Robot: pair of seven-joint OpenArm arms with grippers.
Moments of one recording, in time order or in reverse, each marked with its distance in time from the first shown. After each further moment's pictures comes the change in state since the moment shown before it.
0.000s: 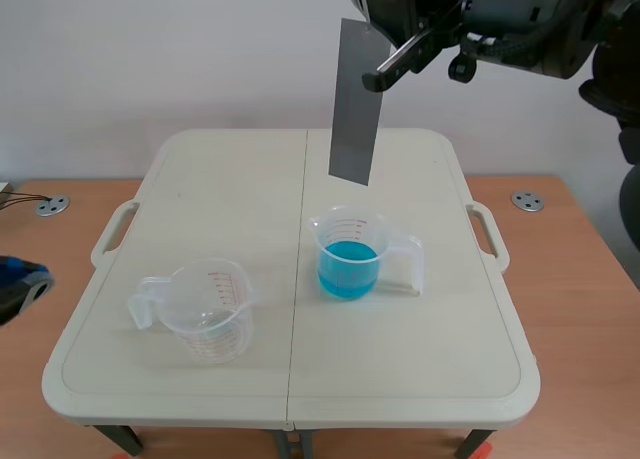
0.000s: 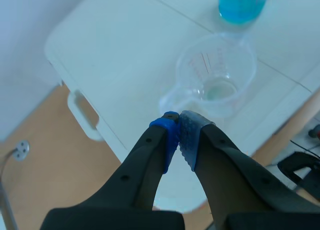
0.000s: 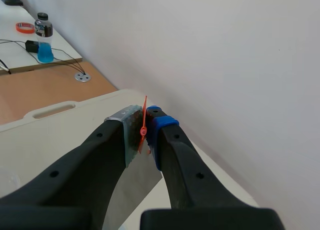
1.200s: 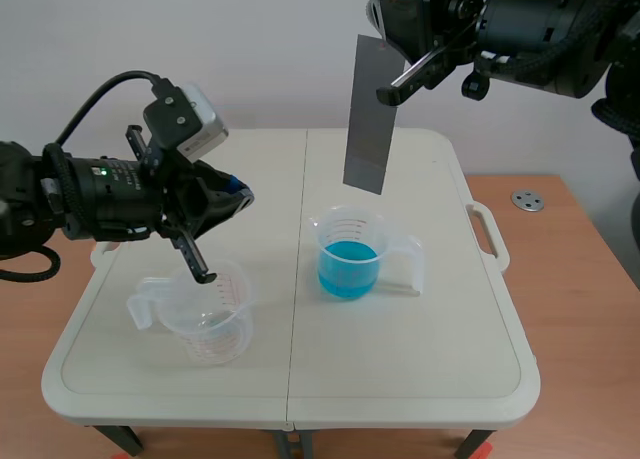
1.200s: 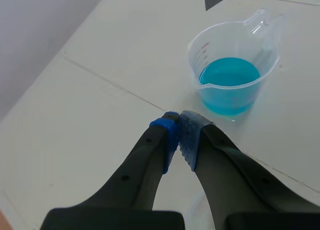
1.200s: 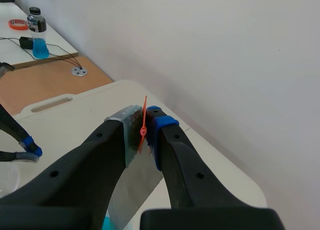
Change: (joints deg) left arm -55.1 11.7 39.6 -31.1 4.7 -7.6 7.3; right arm -2.2 0.0 1.8 0.0 0.4 0.0 -0.2
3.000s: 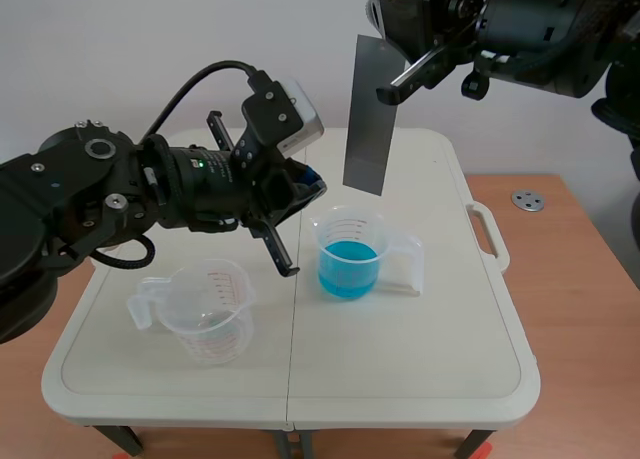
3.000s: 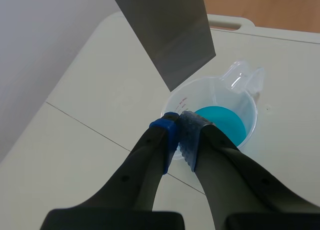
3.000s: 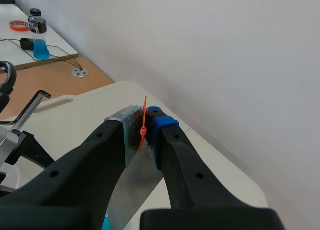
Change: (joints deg) left arm -5.4 7.8 8.3 -2.3 5.4 5.4 0.8; right arm 0.0 0.0 0.0 0.0 0.2 0.0 0.0
